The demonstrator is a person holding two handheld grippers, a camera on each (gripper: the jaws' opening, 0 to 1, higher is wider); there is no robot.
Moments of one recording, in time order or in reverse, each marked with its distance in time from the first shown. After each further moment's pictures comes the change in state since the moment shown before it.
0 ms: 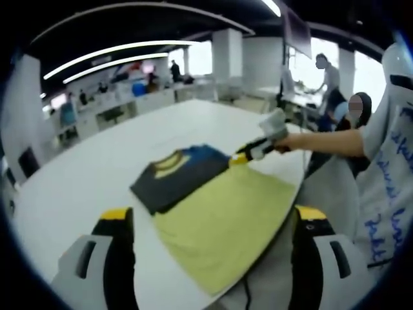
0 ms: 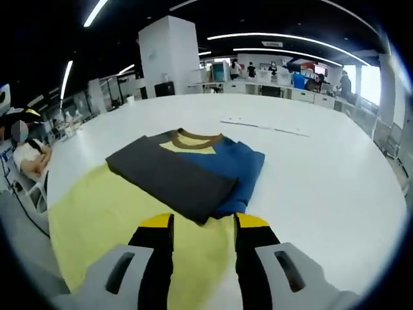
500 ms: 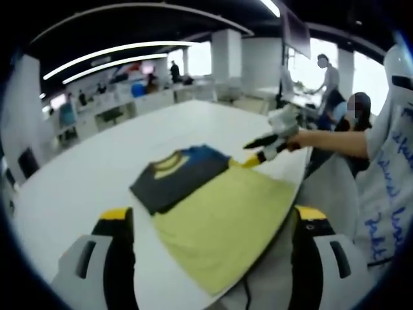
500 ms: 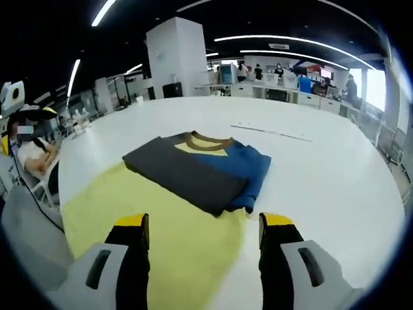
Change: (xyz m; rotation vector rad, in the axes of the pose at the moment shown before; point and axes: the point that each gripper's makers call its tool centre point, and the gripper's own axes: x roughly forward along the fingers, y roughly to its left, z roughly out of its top) left arm -0.001 0.000 -0.002 0.003 -0.003 -0.006; right arm -0.033 0.029 0.004 -0.032 -0.009 0.056
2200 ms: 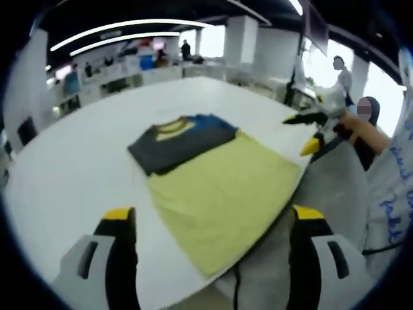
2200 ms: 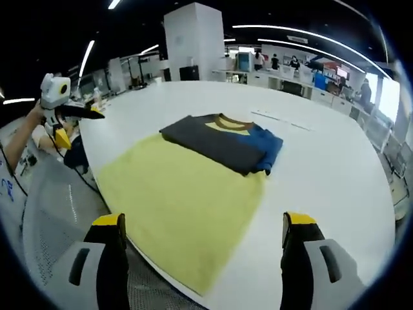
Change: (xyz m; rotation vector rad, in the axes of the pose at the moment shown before) left arm 0.015 0.010 -0.076 -0.130 0.133 0.014; right arm -0.078 0.054 -0.036 -0.062 0.138 0.063
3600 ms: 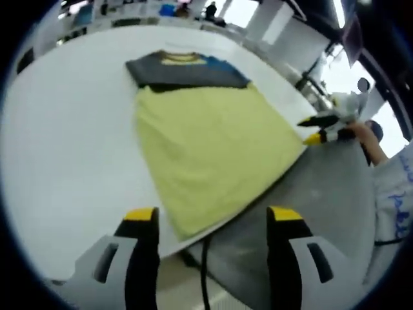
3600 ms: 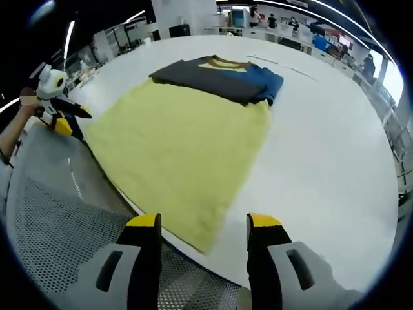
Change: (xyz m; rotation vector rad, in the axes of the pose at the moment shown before) left arm 0.025 -0.014 -0.096 -0.299 0.241 -0.111; right arm -0.001 -0.003 -0.086 0.020 0.287 -0.012
